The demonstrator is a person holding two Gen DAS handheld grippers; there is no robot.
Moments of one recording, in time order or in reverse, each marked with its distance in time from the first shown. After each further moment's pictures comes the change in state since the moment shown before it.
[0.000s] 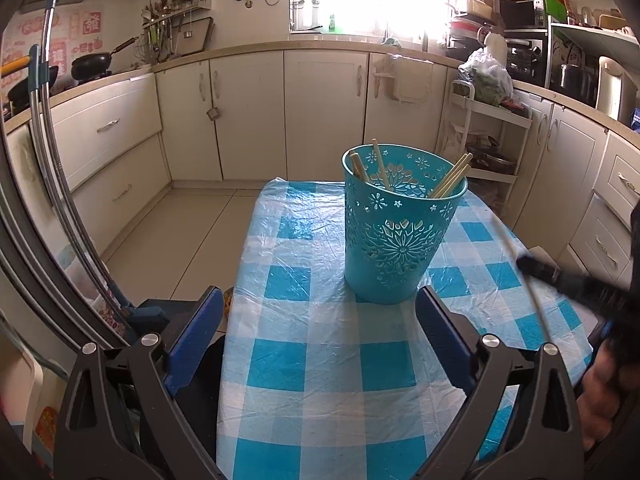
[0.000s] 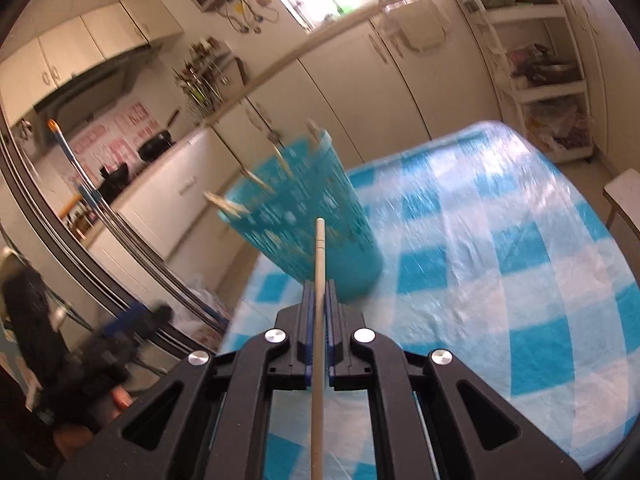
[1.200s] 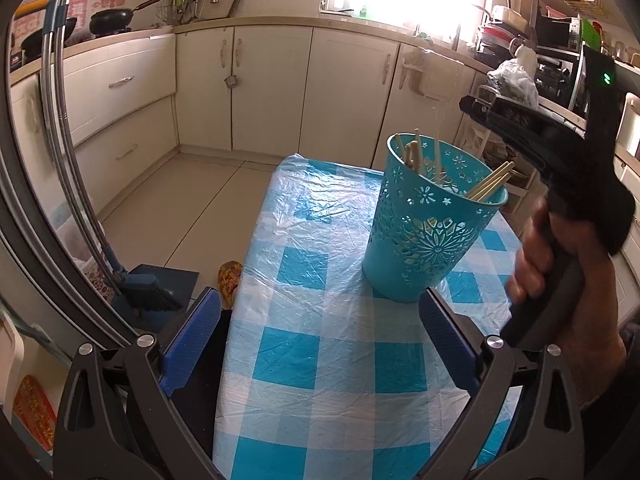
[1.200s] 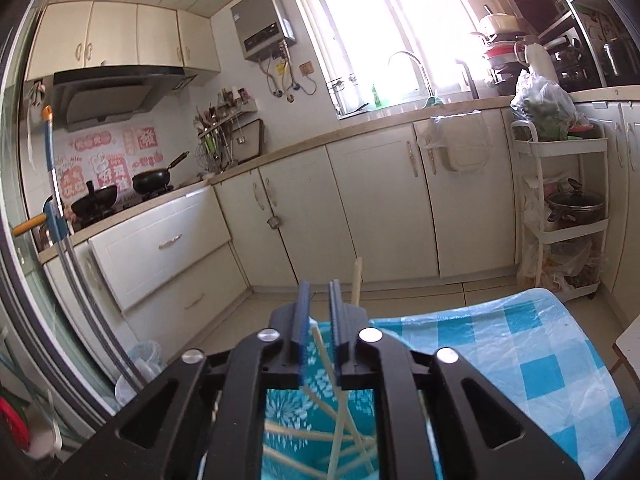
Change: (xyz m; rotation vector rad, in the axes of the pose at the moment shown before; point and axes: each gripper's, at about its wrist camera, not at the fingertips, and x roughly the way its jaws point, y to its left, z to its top) left arm 0.022 0.030 -0.001 -0.130 0.066 -0.008; right arm 0.088 0.051 0.065 -0.262 -0.255 -0.120
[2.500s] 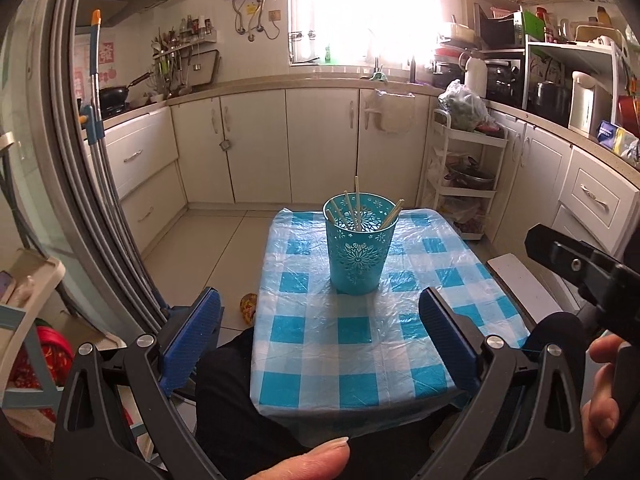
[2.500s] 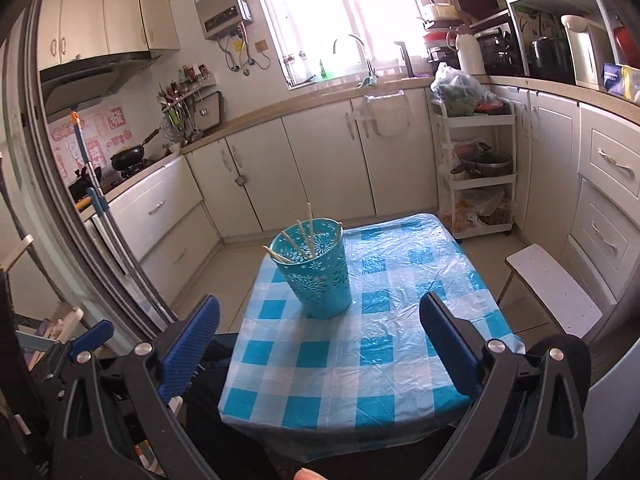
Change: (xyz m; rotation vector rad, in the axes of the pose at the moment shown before) left arm -0.216 -0.050 -0.006 0.155 -0.132 0.020; right arm -0.266 0.062 0.000 0.075 0.146 -0.204
